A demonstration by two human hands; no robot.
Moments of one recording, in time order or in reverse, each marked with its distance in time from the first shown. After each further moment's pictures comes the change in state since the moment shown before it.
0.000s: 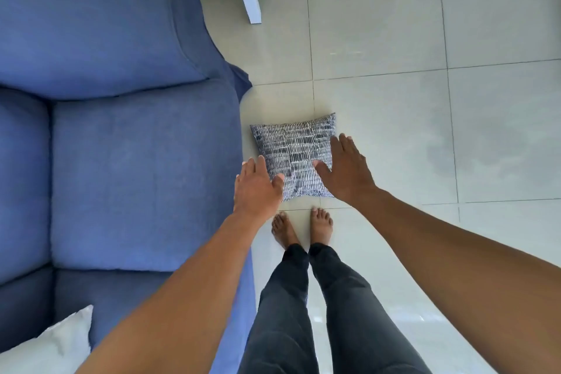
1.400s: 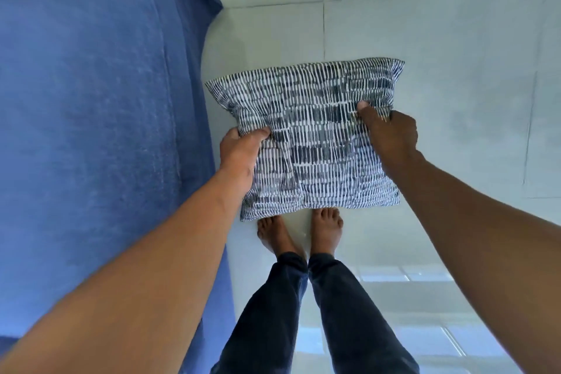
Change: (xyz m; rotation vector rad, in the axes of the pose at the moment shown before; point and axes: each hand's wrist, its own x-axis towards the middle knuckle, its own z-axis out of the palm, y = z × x) left_hand 0.228 -0.076 0.170 -1.089 0.024 -0.584; right_hand 0.211 0.154 0.167 0.684 0.261 0.525
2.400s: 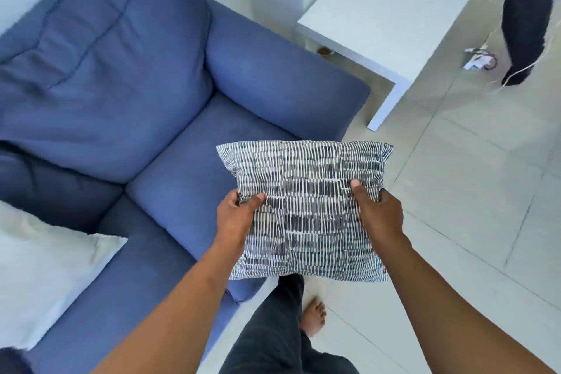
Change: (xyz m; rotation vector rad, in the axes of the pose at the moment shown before) left_hand -0.343 0.121 -0.301 -0.557 0.291 0.282; right_hand -0.370 -0.337 -0.064 -0.155 -0.307 -0.526
